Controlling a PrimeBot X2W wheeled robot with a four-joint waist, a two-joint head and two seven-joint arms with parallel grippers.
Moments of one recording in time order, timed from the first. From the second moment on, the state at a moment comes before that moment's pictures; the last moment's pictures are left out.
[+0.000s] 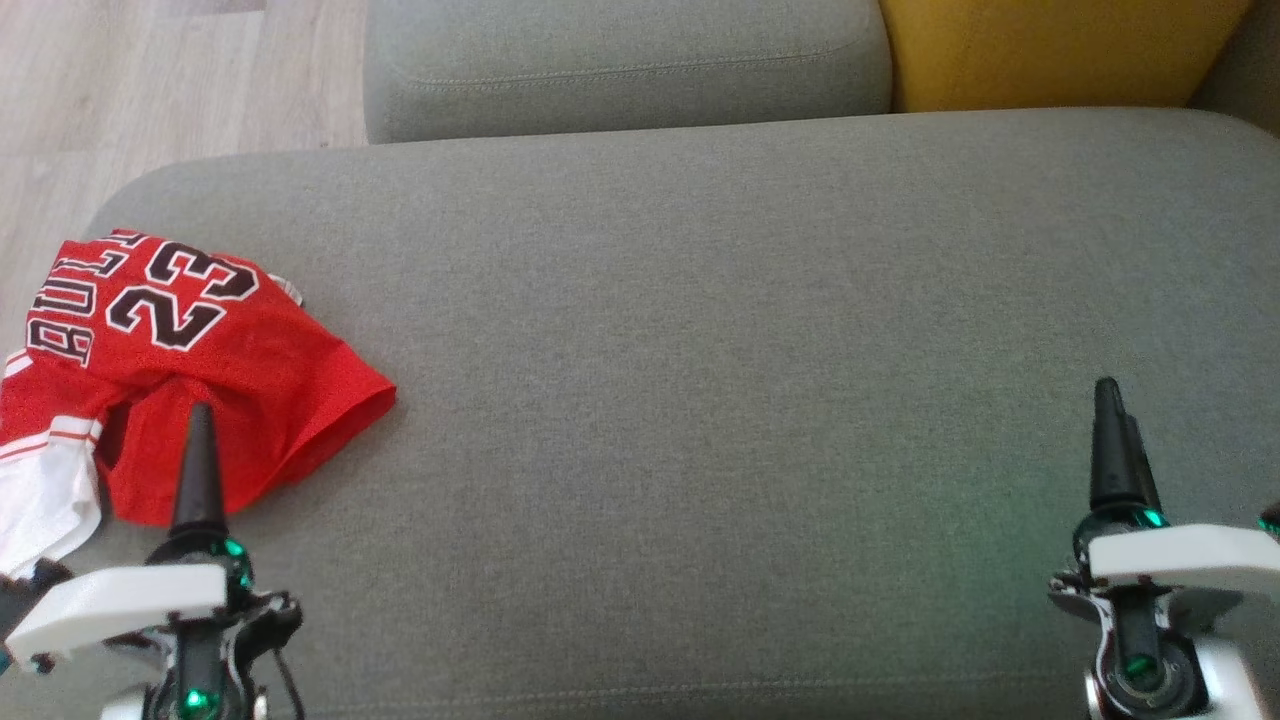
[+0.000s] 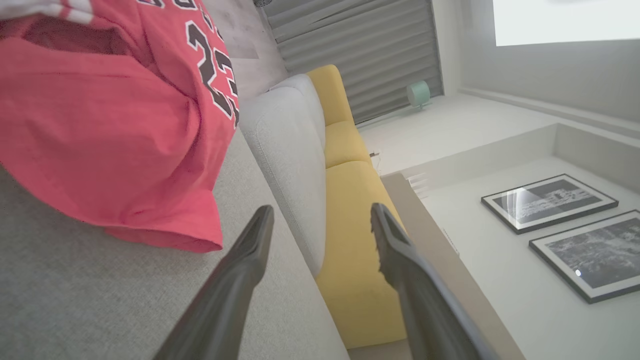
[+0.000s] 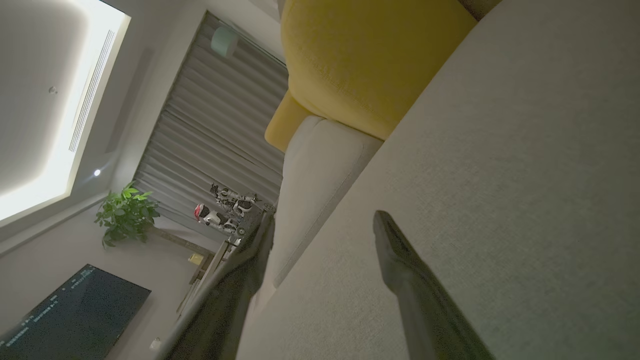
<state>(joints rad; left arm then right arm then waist) -0.03 0.03 0.13 0.16 -1.28 -0.09 -0.02 -0.04 -0.04 -0.09 0.22 1.03 0.13 -0.02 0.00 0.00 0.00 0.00</state>
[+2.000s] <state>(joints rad) -0.06 0.23 -0.40 0.12 -0.26 0.33 -0.19 -0.09 -0.04 0.09 0.18 0.05 0.13 -0.19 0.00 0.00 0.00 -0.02</state>
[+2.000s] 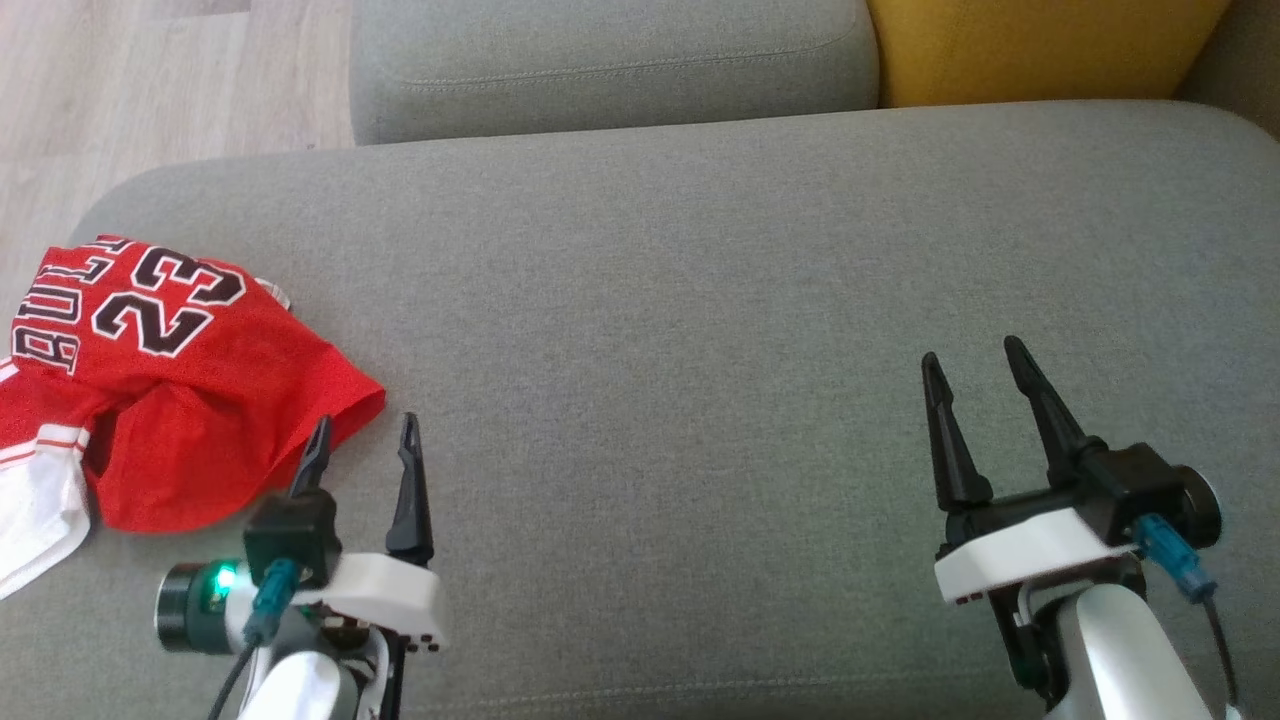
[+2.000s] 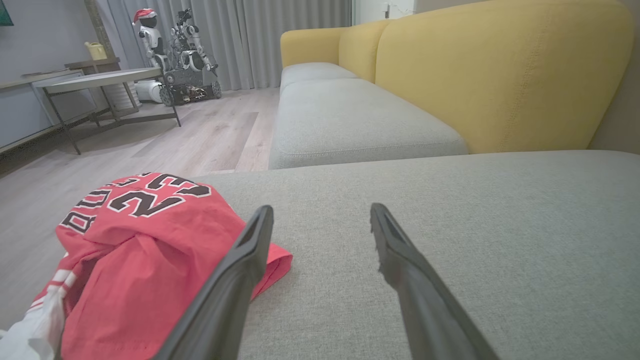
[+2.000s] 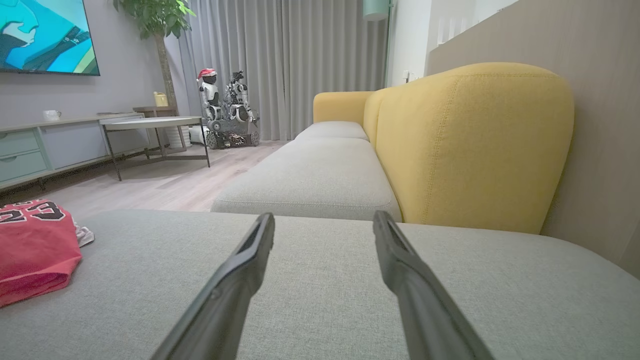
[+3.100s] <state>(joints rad) -0.04 0.09 -0.23 0.23 -0.15 0.15 -0.25 -0.14 -0.05 0.13 0.33 0.16 0.13 -0.25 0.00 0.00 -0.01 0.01</state>
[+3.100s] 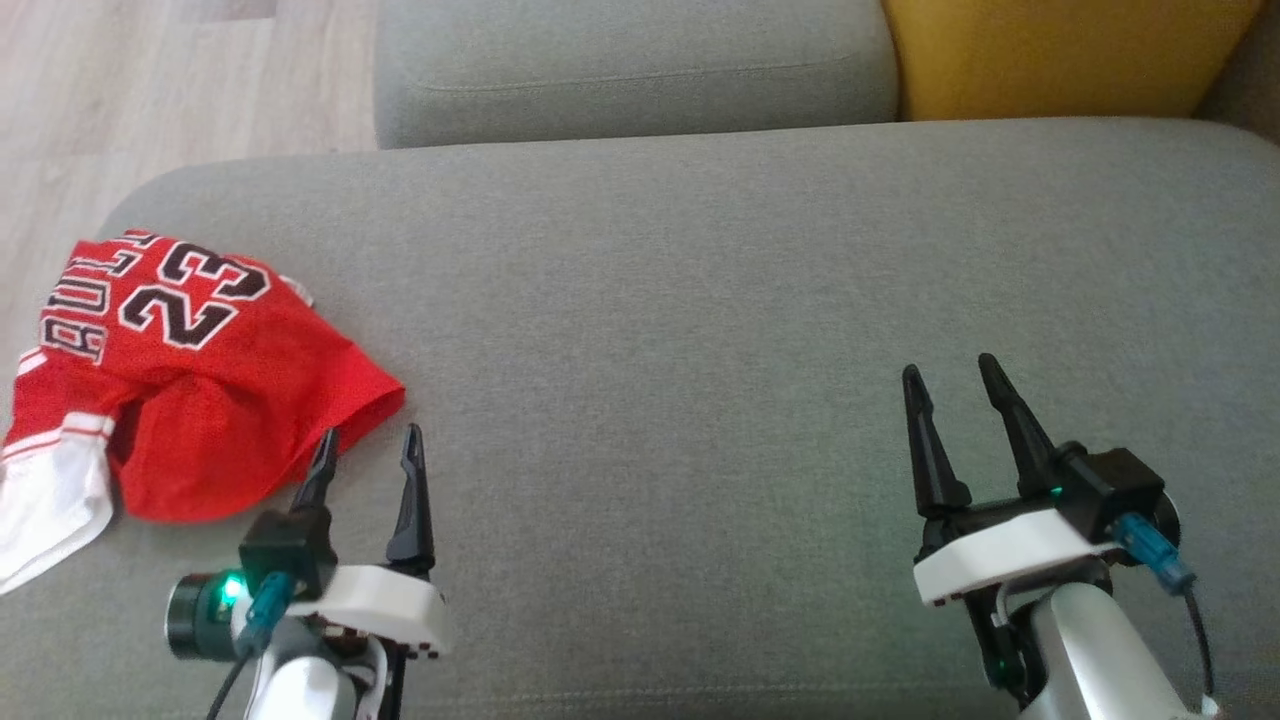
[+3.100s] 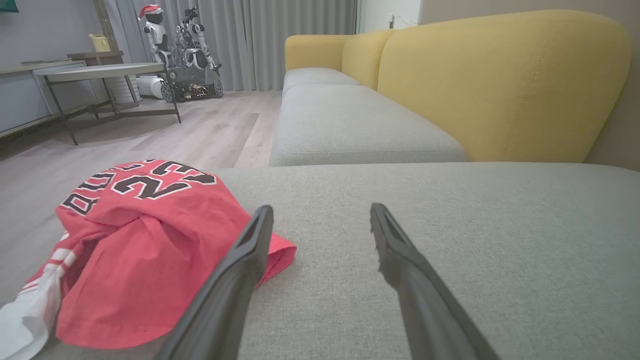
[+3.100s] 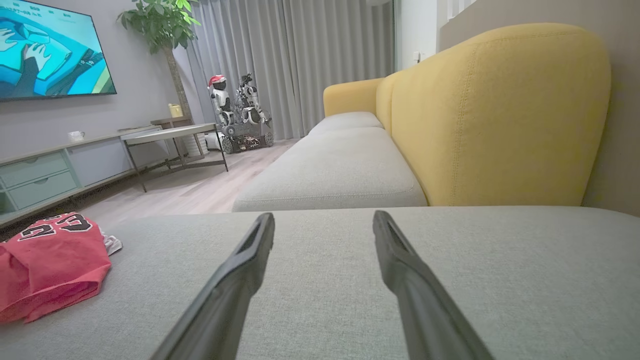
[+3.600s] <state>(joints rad) 0.00 0.08 -0.16 0.23 -0.12 0.13 -0.25 -0.13 -0.05 0.23 0.33 0.17 0.13 -0.25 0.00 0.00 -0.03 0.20</state>
